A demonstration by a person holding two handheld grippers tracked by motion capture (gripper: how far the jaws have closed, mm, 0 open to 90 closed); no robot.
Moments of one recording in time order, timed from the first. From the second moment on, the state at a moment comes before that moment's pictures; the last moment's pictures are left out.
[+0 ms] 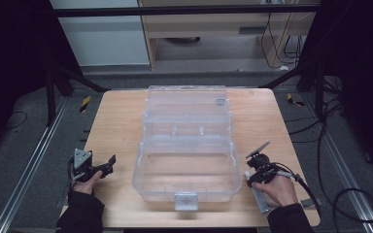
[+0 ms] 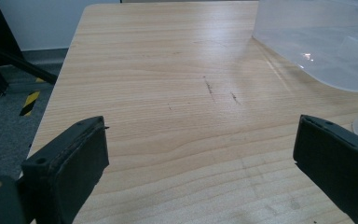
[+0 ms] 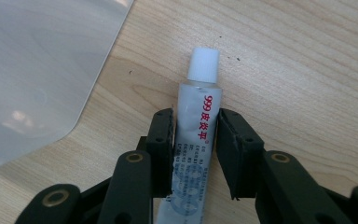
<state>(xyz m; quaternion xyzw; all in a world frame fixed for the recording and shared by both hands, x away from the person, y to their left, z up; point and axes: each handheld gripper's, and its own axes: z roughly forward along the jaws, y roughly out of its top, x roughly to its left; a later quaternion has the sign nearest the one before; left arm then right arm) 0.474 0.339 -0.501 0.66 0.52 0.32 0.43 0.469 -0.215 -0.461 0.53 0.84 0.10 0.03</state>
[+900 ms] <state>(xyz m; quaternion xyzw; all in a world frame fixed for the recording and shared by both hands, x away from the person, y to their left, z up) 0.474 0.339 -0.501 0.66 0.52 0.32 0.43 0.468 -0.216 -0.457 0.51 0.85 0.10 0.04</state>
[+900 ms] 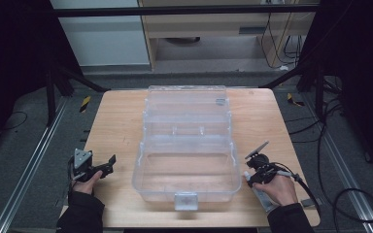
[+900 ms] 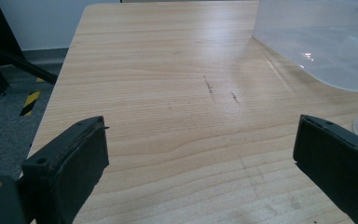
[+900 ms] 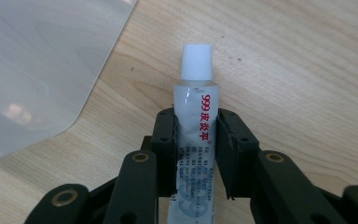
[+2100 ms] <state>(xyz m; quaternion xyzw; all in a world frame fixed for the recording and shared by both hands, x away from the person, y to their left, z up) 0.474 0.338 -0.501 0.66 0.52 0.32 0.43 0.459 -0.245 -0.372 0.46 0.83 0.29 0.12</state>
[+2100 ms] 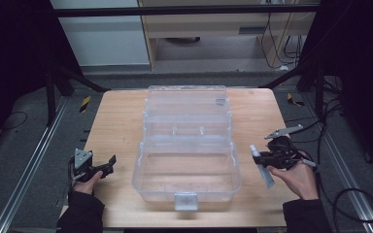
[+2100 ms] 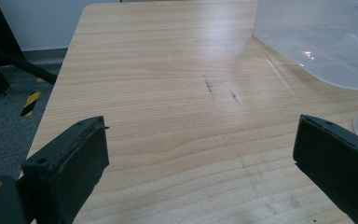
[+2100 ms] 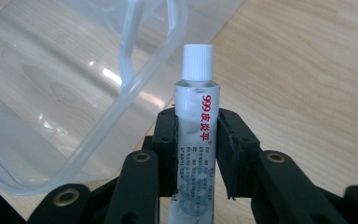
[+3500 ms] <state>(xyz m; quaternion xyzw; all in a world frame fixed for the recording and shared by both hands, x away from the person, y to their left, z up) 0.474 0.339 -0.501 0.66 0.52 0.32 0.43 0.476 -0.160 -0.306 0.21 0.93 0.27 0.10</state>
